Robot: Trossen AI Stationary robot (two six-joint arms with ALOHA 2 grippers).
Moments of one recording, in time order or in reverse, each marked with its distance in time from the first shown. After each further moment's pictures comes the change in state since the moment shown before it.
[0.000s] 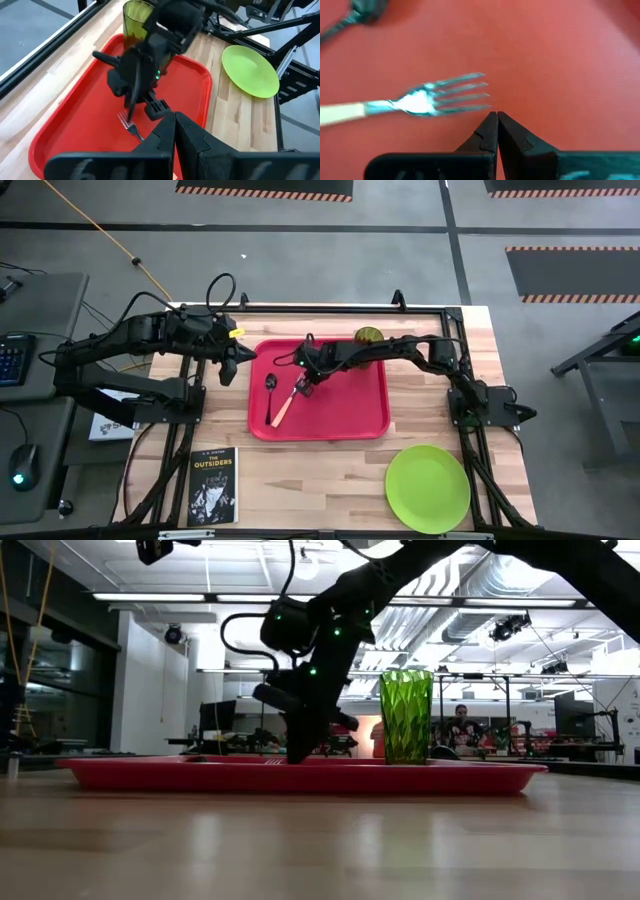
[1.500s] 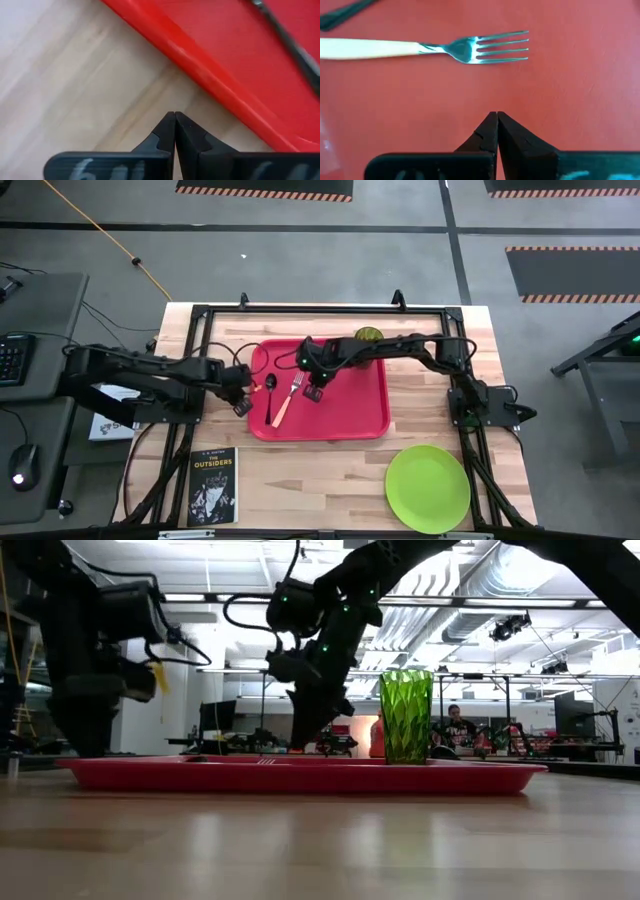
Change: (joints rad) left arm -0.021 0.147 -0.799 0.269 -0.040 -0.275; right arm 0.007 -0.062 0.003 -0.091 -0.135 -0.222
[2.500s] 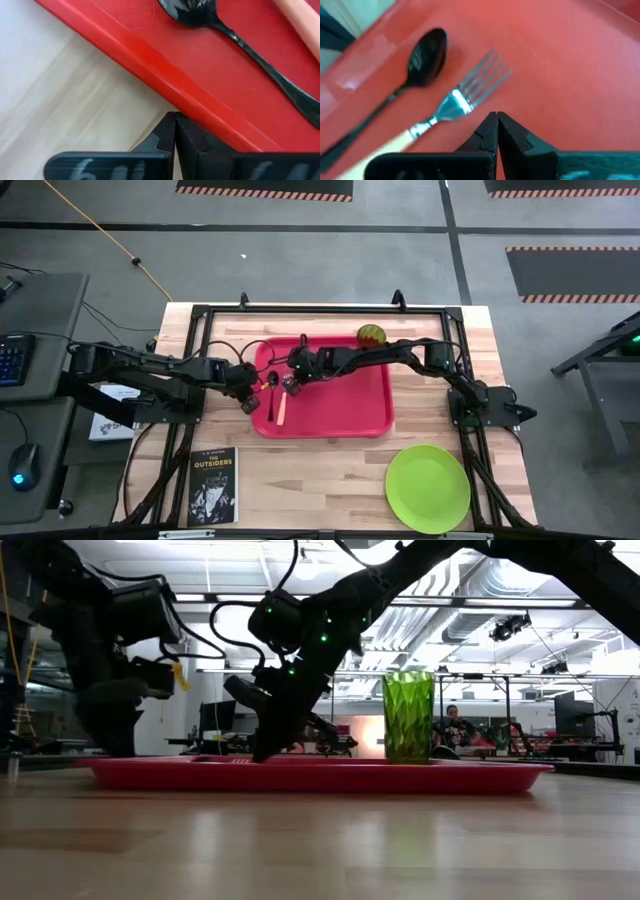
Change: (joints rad) left arm 0.001 0.089 0.012 0.160 -0.063 0.066; right arm 0.023 0.105 -0.001 0.328 0.181 0.351
